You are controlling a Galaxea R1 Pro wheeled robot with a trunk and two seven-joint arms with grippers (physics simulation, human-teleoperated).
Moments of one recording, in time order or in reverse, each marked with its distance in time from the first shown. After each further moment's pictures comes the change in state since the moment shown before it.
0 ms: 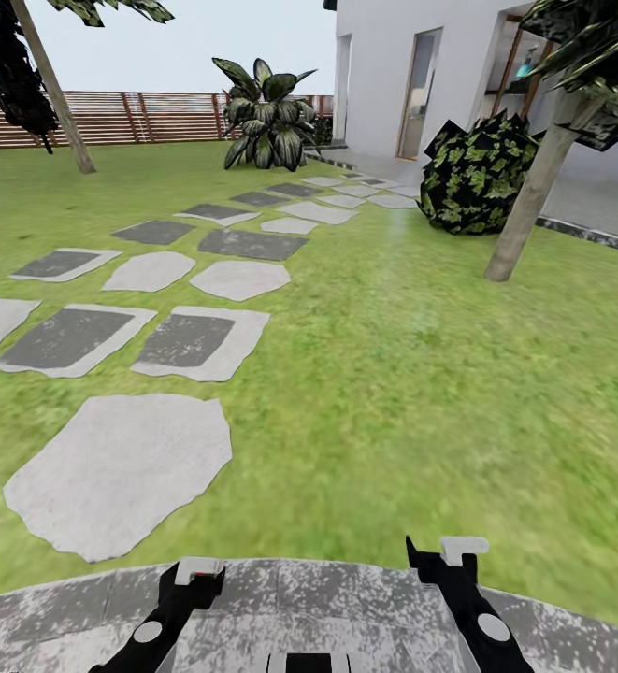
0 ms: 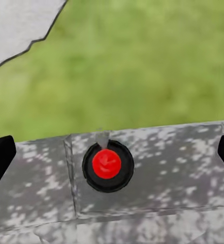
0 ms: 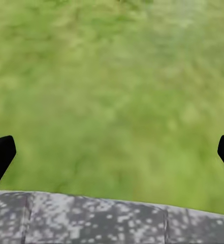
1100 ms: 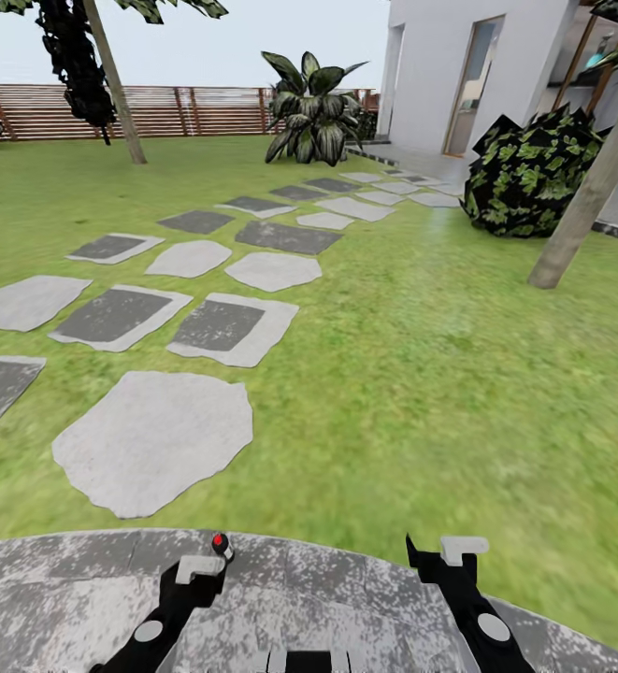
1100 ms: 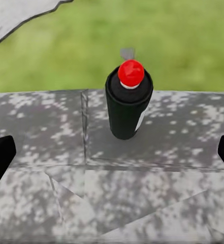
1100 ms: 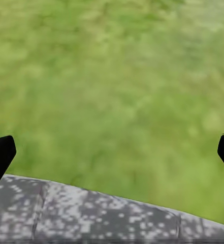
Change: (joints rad) left arm 0.000 -0.001 0.000 -0.003 0.001 -0.001 -0.001; right arm 0.000 0.000 0.000 -0.001 0.000 0.000 -0.001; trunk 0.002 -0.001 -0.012
